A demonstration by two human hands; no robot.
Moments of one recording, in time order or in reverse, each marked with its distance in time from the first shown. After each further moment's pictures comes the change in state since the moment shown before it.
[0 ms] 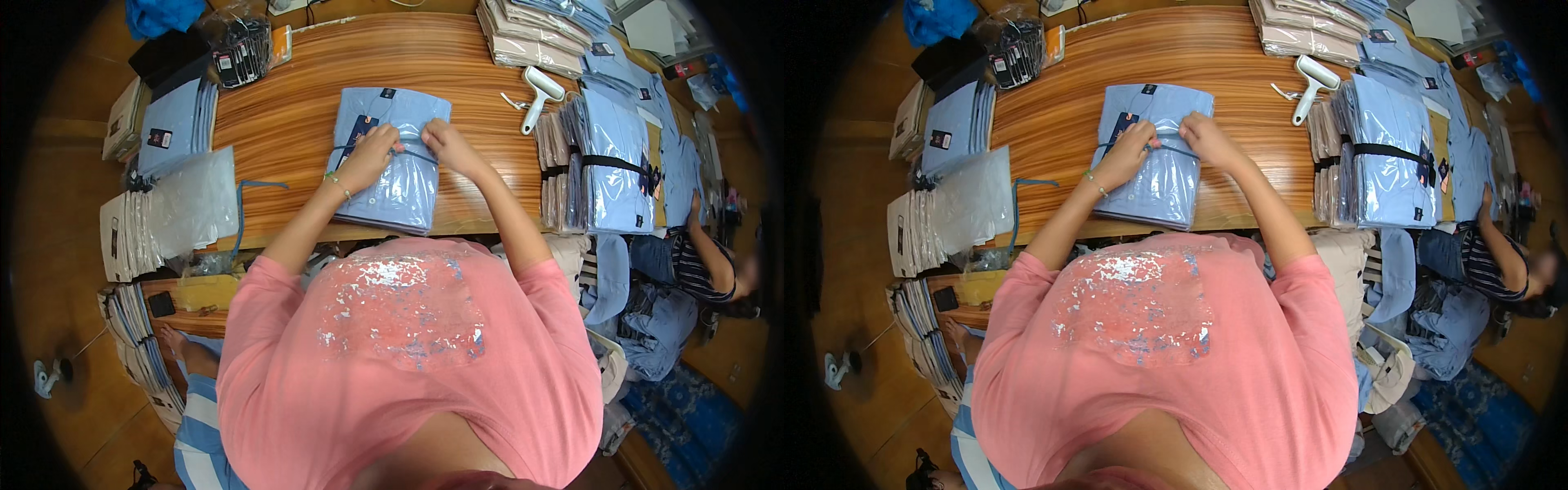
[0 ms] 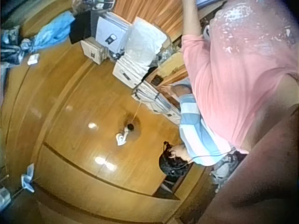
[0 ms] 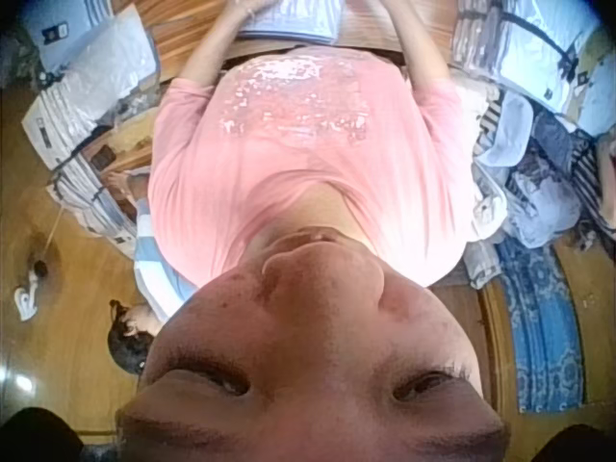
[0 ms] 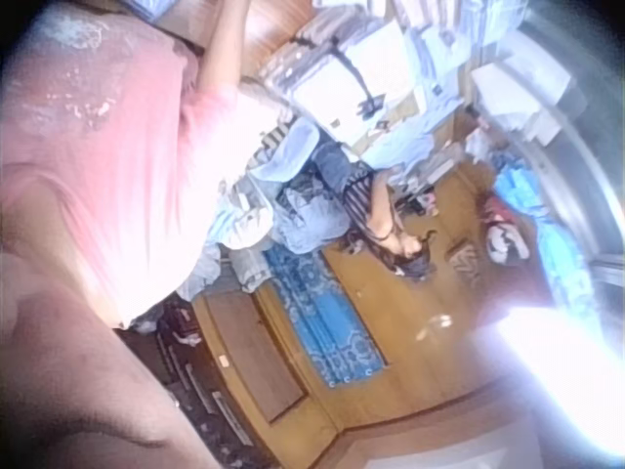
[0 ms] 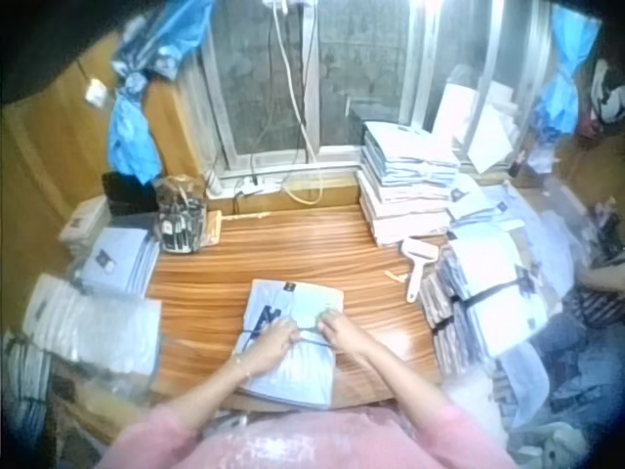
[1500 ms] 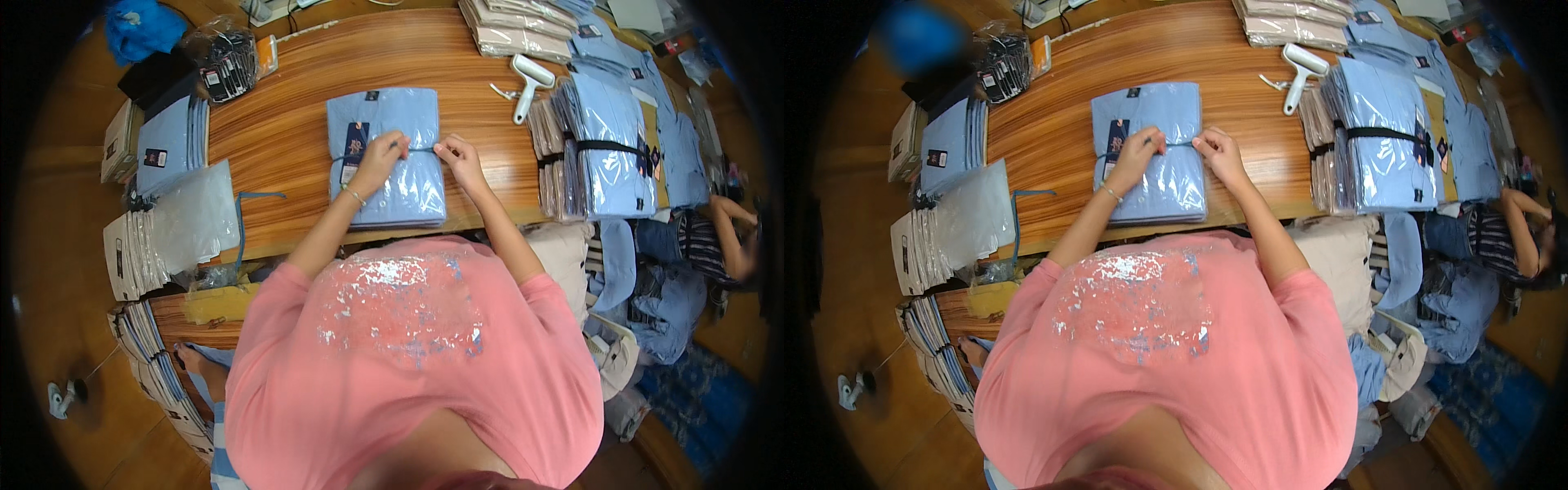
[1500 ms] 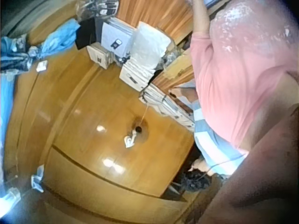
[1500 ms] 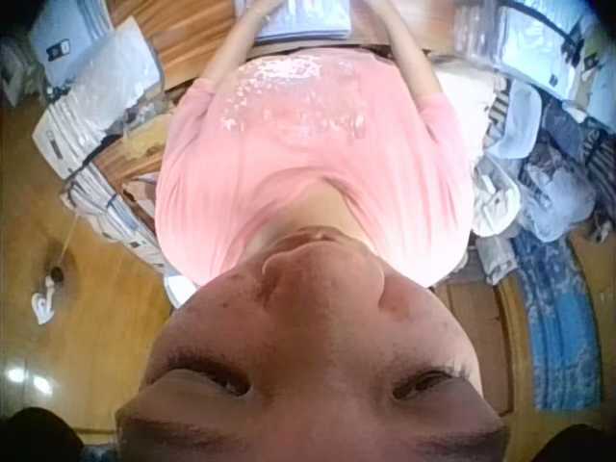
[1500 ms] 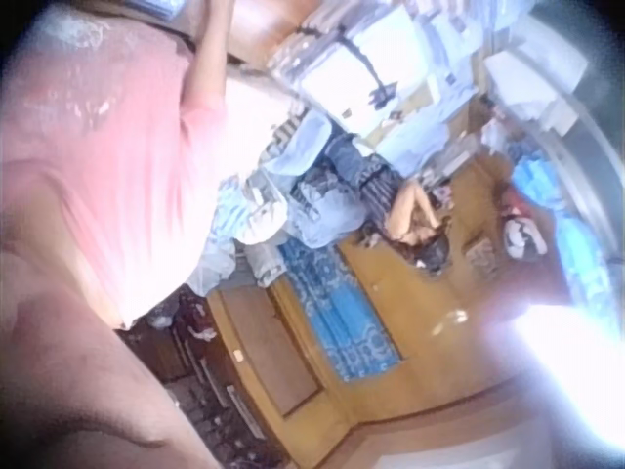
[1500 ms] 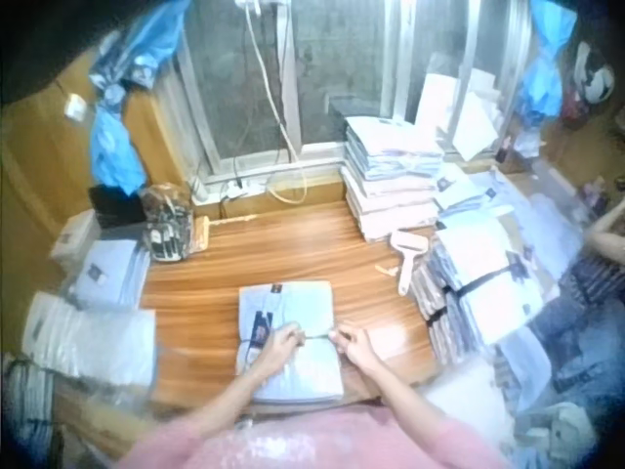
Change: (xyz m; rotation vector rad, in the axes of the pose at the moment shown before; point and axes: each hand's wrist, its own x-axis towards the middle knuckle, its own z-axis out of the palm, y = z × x) left_hand 0.014 0.003 0.032 -0.564 0.109 -0.129; right_hand -0.050 0.022 0.015 0.394 0.354 0.224
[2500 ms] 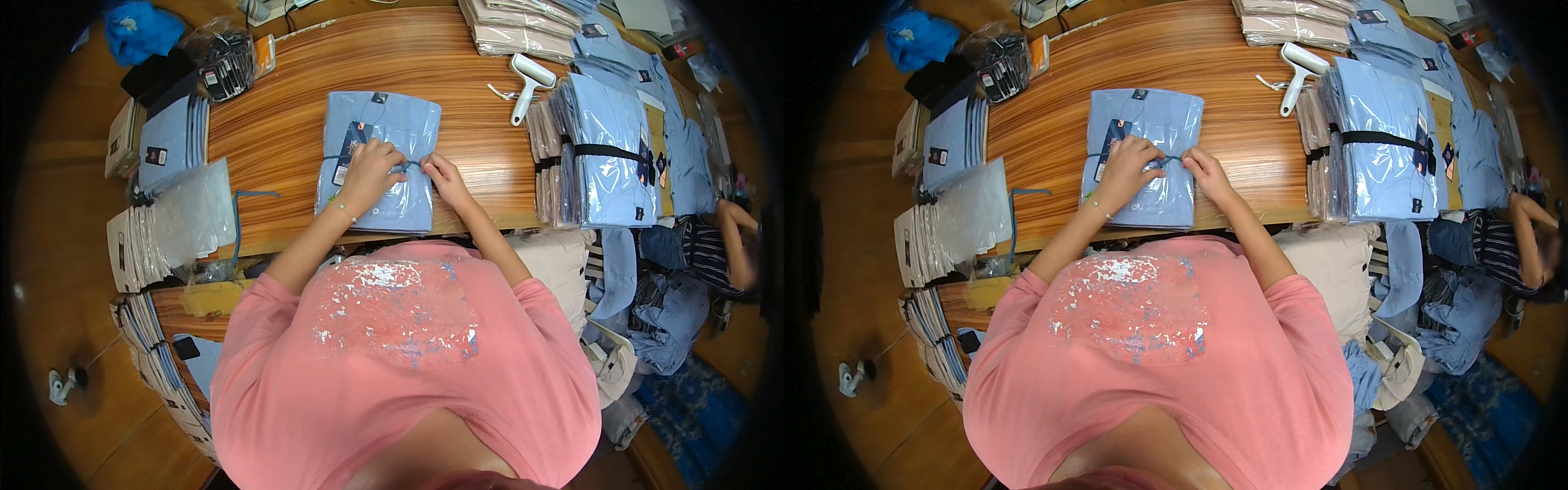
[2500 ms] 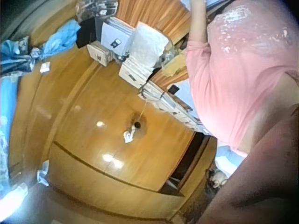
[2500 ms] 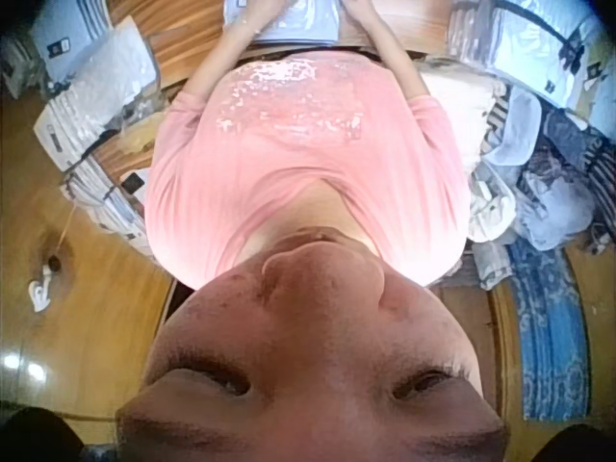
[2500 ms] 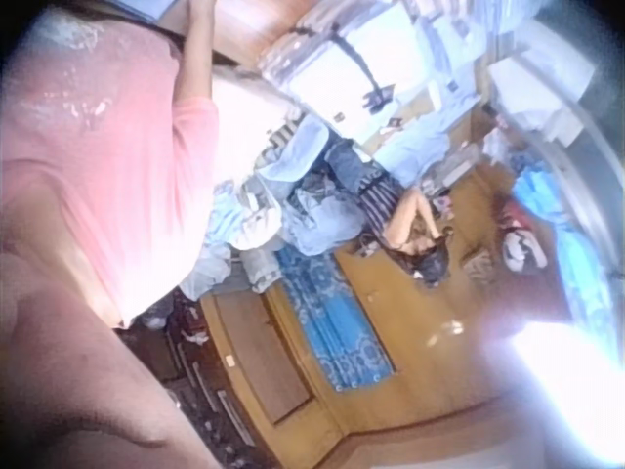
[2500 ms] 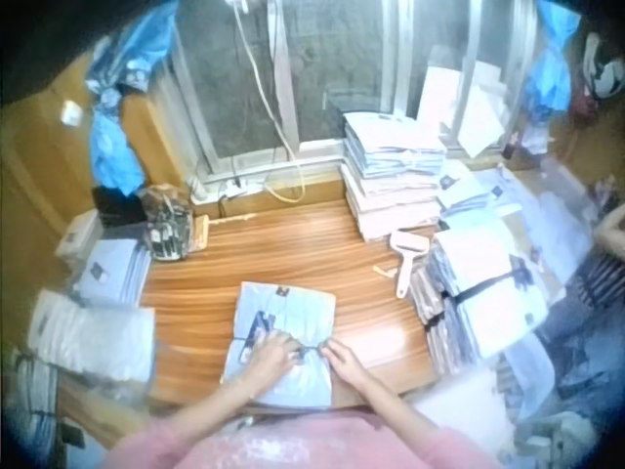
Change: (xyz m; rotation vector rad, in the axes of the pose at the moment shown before) left_hand -0.016 0.040 0.006 0.837 -0.079 0.207; right_hand -0.022 0.047 0.011 0.175 -0.186 -0.098
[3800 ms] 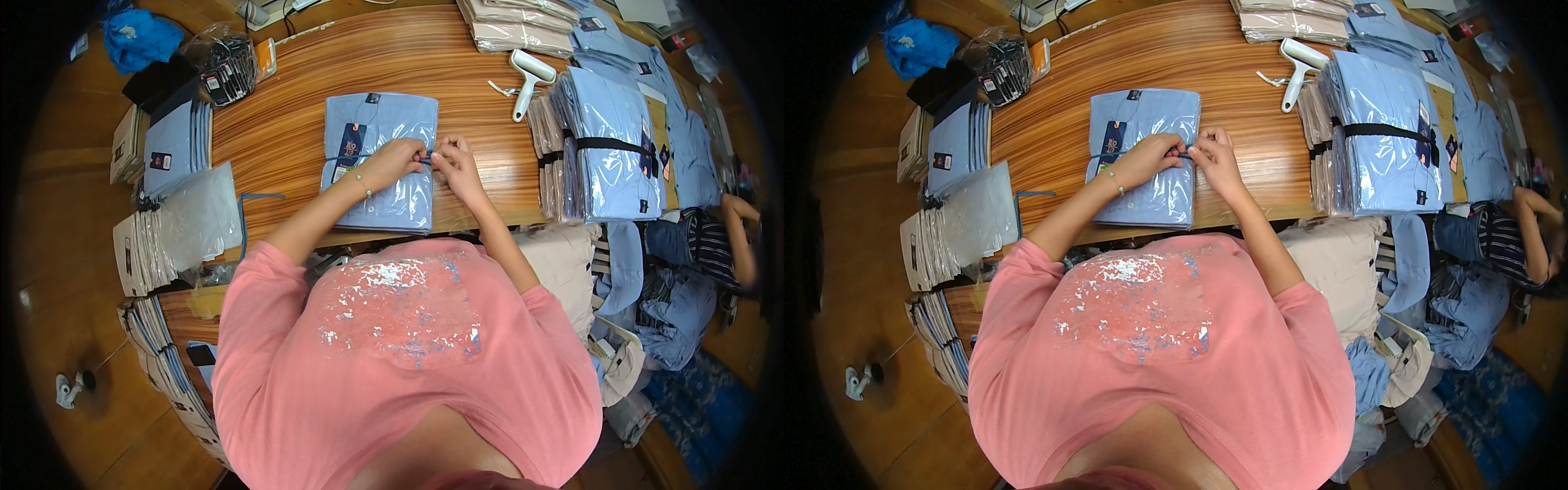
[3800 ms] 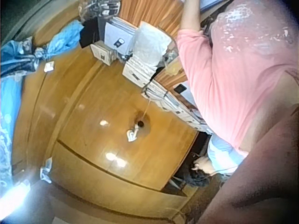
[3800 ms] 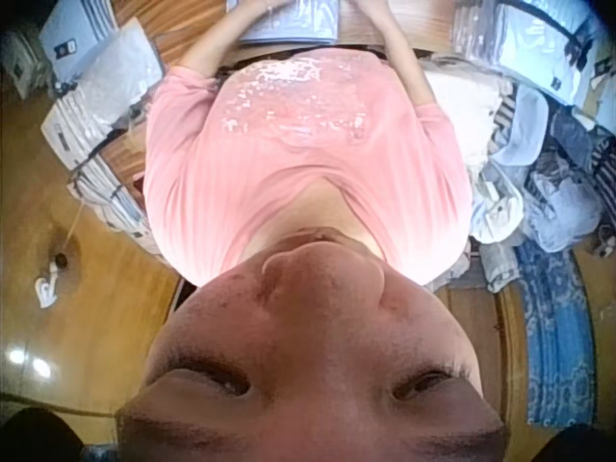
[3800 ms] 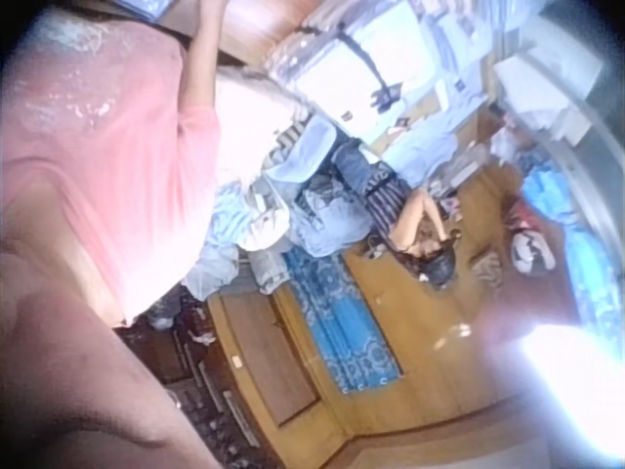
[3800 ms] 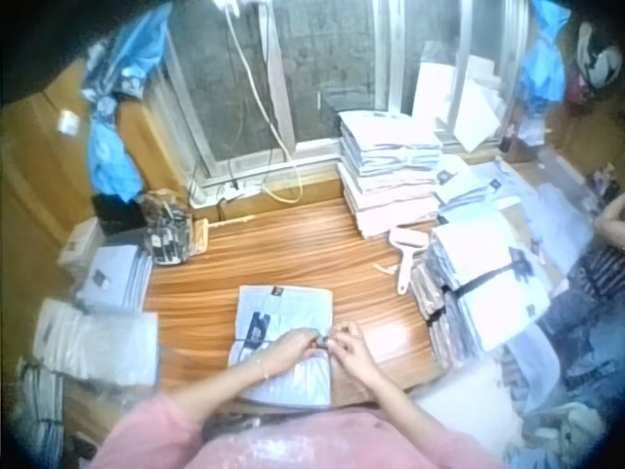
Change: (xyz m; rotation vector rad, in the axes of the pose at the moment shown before) left_hand 0.038 -0.009 0.018 -0.433 -0.306 0.044; right_hand 0.006 -0.035 -0.010 -0.259 0.235 -0.063
